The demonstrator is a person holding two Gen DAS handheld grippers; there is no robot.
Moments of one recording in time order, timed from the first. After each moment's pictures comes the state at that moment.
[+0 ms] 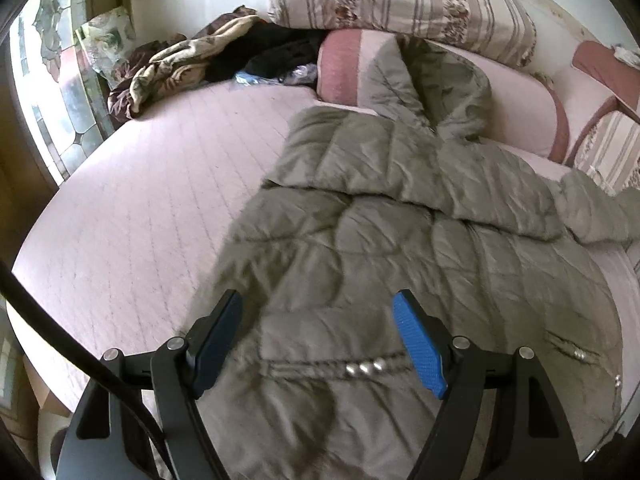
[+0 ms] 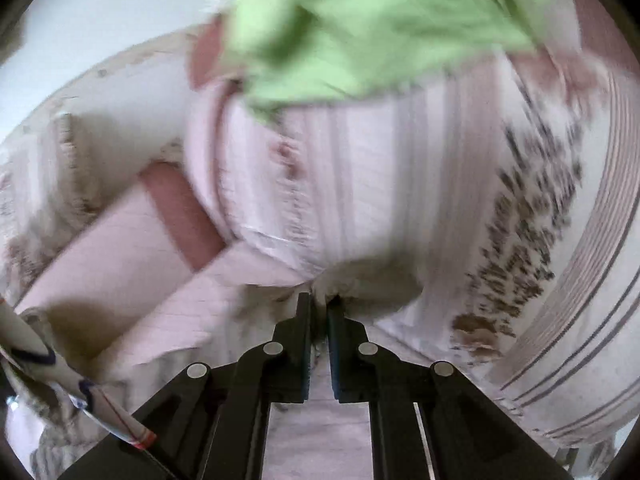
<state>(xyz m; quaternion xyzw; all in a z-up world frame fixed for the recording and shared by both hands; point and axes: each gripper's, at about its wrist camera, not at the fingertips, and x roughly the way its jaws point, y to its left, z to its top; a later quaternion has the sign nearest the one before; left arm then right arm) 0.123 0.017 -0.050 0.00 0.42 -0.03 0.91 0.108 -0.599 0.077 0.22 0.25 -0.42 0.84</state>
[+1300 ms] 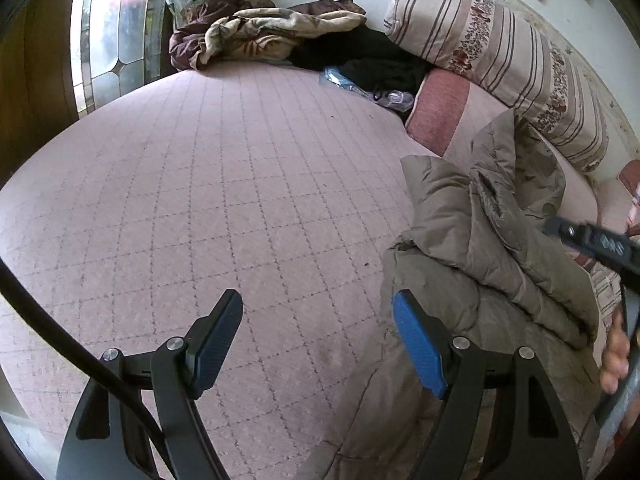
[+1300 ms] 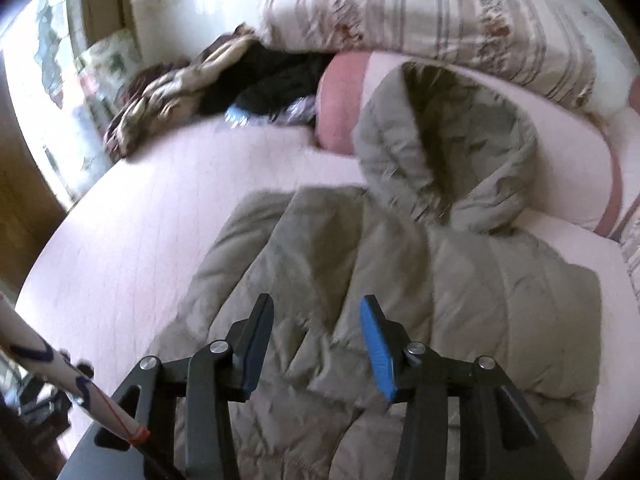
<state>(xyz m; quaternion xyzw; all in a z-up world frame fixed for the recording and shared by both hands) 0.191 0.160 -0.075 -0.15 0.40 0.01 0.90 0.312 -0.102 -0.019 0.00 0.42 0.04 0.91</state>
